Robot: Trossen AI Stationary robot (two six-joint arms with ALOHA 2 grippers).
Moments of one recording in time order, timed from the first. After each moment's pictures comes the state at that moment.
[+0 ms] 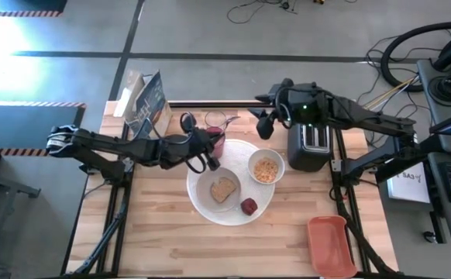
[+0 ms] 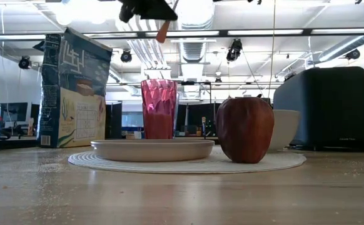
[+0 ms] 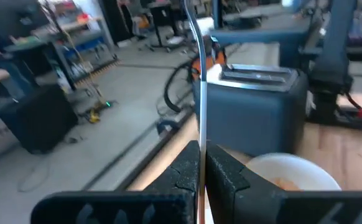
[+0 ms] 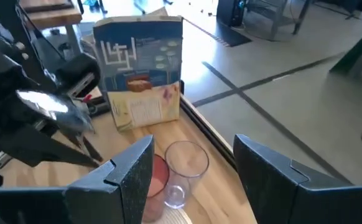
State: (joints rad) left arm -0.08 1.35 1.02 0.10 -0.65 0.03; right arm -0.16 1.36 1.60 -0.61 0.32 0.12
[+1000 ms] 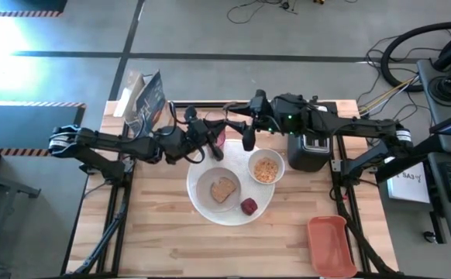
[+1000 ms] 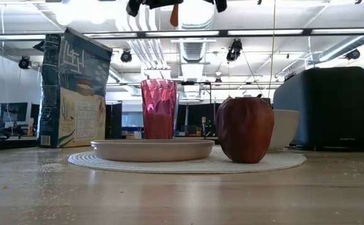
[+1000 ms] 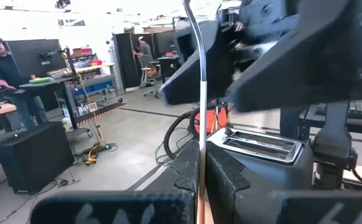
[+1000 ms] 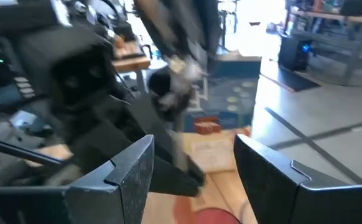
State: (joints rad) left arm -0.03 1.38 1.02 0.44 -0.61 0.13; right arm -0.14 1.43 1.39 -0.08 0.09 0.10
